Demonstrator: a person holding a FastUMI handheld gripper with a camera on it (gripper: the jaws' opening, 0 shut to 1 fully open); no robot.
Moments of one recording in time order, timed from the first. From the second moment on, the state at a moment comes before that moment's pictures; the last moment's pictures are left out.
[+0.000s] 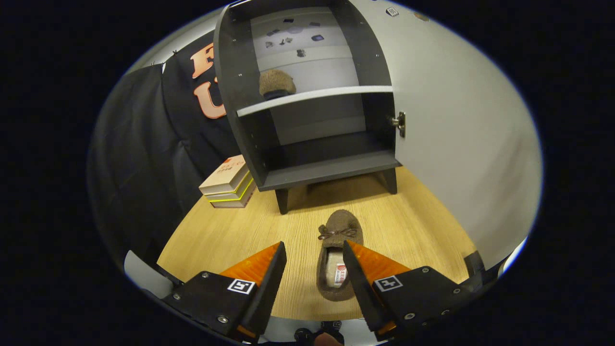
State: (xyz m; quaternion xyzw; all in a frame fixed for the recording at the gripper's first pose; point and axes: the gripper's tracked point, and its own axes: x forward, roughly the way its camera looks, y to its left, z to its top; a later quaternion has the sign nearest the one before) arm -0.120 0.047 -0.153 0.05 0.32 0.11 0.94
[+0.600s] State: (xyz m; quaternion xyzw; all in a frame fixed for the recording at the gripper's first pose) arm -0.098 0.054 -0.206 0.03 0.37 0.14 0.92
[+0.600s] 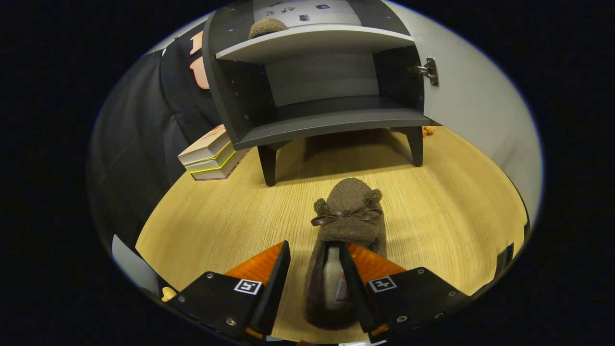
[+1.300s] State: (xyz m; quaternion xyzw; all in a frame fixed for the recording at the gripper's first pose) arm -0.067 0.050 -0.238 -0.01 0.38 0.11 0.92
